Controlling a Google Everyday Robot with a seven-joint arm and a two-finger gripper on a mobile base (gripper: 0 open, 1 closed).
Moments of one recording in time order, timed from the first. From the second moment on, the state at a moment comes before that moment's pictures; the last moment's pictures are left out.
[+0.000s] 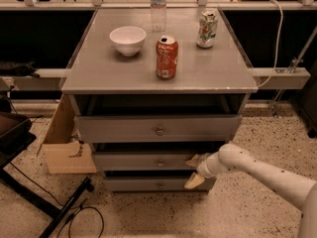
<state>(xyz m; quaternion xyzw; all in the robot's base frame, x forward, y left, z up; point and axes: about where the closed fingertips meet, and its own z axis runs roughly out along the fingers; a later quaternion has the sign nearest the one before) 0.606 -0.139 0.368 -0.64 0.70 0.12 0.30</state>
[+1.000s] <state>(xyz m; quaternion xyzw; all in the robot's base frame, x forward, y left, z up) 0.568 -0.145 0.397 -0.65 0.69 0.14 0.29</state>
